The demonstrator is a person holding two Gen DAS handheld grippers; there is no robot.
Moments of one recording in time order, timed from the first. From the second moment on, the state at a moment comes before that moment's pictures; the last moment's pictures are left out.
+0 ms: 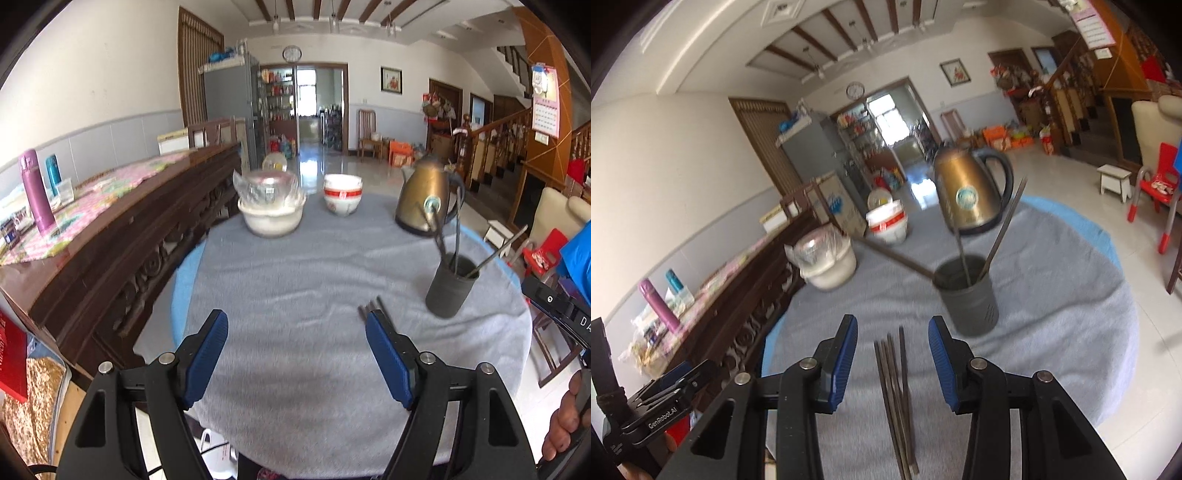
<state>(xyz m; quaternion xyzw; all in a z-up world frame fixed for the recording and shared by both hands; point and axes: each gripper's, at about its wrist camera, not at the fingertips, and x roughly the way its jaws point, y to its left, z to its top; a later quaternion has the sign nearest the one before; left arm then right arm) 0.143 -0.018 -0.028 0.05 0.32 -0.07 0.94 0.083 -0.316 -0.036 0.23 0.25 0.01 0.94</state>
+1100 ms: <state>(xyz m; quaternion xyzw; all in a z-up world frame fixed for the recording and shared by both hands) 0.135 -0.009 -0.075 0.04 0.39 -0.09 0.92 0.098 -0.288 -0.086 0.22 0.34 0.03 0.91</state>
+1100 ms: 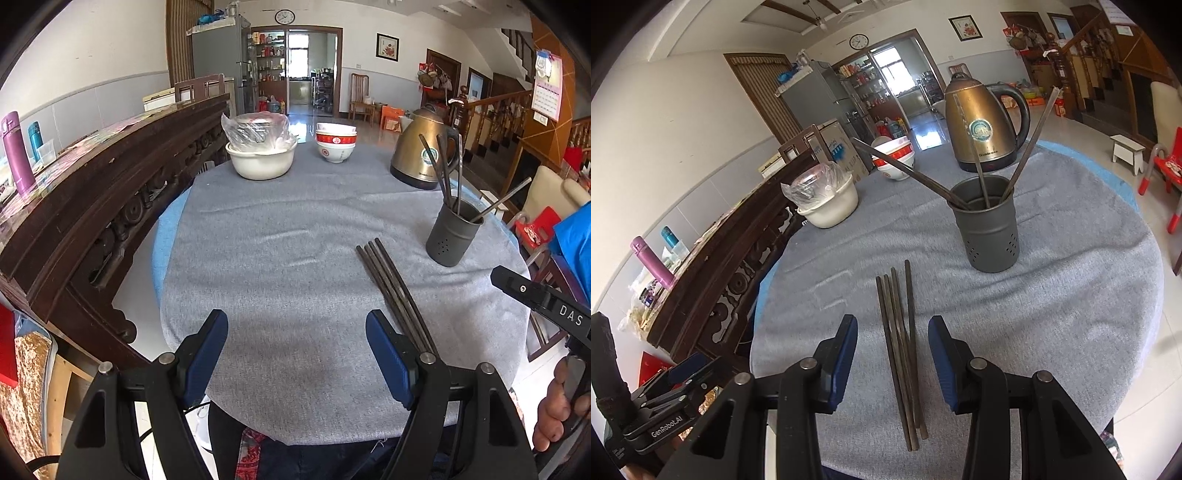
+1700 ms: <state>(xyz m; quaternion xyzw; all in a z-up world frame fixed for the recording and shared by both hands) 0.112 -0.046 -0.069 0.09 0.37 -0.13 0.92 0.093 -0.294 -0.078 0.22 0.33 0.03 0.92</state>
